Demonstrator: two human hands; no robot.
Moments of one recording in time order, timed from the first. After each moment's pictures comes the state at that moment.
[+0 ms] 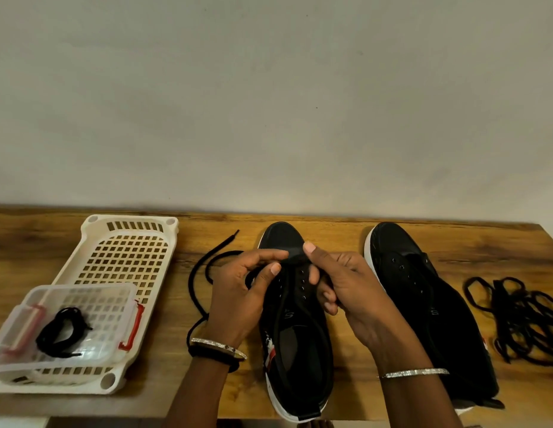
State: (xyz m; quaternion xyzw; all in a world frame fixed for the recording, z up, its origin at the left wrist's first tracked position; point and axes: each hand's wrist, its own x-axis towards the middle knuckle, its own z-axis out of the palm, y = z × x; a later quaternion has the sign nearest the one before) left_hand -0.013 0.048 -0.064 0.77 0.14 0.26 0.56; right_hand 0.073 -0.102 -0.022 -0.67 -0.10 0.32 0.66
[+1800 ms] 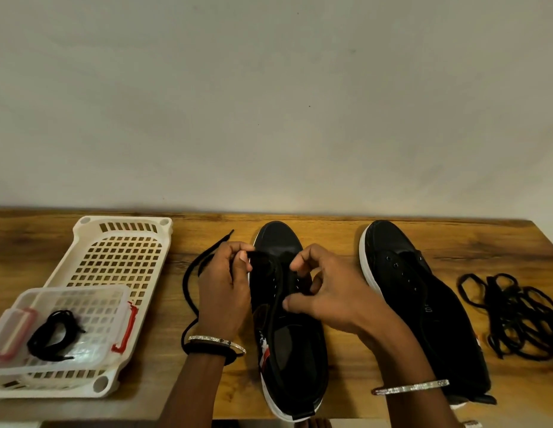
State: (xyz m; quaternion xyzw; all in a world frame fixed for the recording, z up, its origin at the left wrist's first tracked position) left_hand -0.008 0.052 -0.073 0.78 0.25 0.30 0.49; right_hand 0.071 -0.104 -0.013 -0.84 -0.22 0.28 0.41
